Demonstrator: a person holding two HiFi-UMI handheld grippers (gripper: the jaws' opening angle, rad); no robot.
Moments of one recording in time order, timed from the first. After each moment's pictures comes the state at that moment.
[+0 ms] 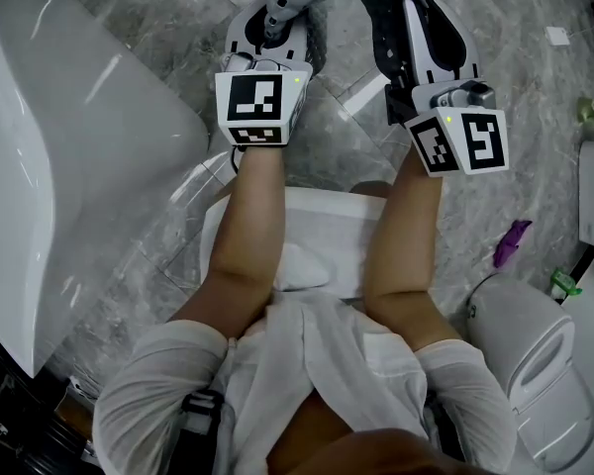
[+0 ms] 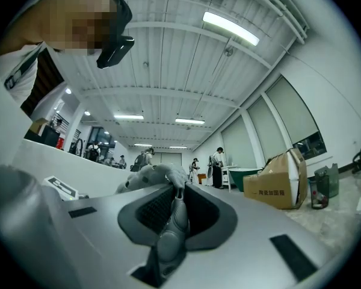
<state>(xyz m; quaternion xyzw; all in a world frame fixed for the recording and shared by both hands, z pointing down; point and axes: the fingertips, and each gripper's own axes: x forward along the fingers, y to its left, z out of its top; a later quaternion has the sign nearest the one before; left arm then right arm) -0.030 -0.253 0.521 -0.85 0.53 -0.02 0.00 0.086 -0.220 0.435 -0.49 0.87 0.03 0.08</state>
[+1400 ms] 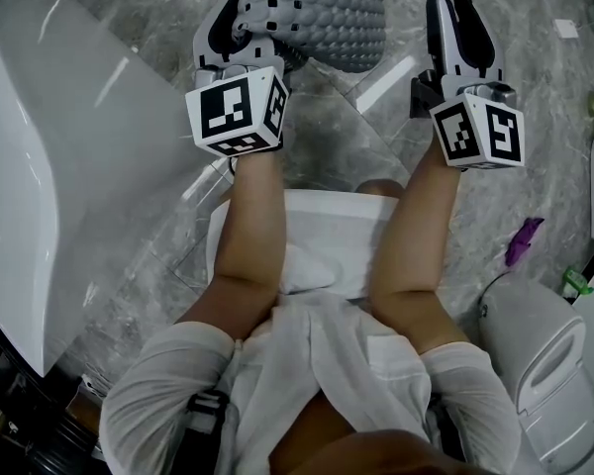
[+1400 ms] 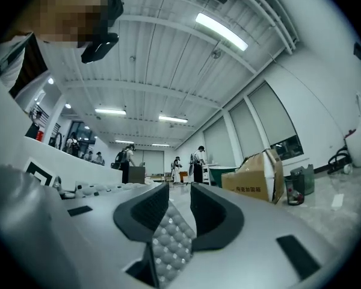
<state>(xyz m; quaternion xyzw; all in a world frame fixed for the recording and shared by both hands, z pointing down) -0.080 -0.253 0.505 -0.79 0.61 0.03 -0.02 0.146 -0.236 0.457 -0.57 0.82 0.00 0.08</state>
